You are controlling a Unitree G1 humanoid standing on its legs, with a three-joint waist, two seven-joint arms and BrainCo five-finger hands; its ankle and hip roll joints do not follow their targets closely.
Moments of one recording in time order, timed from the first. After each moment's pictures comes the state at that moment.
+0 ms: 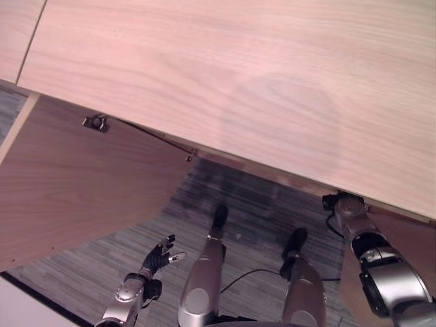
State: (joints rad) left arm 0.01 0.41 -0.33 0.78 -0.38 -0.28 -0.14; right arm -0.63 -0.50 0.16 1.03 0.18 -0.19 -0.31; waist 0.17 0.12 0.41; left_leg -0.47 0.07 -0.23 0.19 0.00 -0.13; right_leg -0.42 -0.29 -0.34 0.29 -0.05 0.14
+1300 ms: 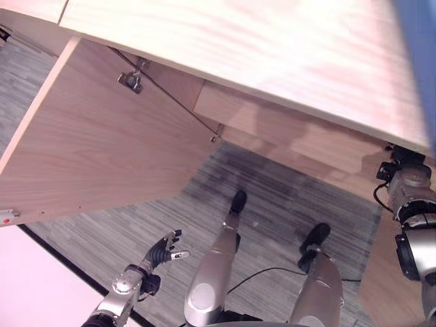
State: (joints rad) left arm 0.00 0.49 -0.40 0.71 -0.39 -0.27 -0.20; right arm -0.80 -0.72 0.10 1.22 0.53 -0.16 -0.24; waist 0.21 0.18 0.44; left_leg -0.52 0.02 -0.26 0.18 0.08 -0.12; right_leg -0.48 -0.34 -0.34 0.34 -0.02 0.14
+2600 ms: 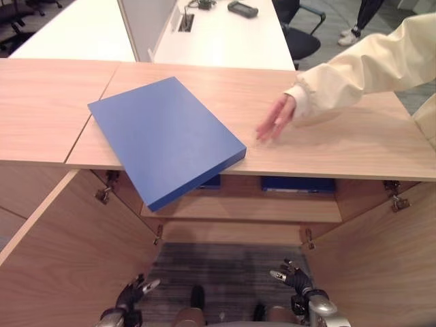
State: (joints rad) left arm 0.13 0.35 -0.06 1.11 -0.37 -0.20 -0.14; right arm 0.01 -0.23 0.24 0.92 0.26 -0.12 0.00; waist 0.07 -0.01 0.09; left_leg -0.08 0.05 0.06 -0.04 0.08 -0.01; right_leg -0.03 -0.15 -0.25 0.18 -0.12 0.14
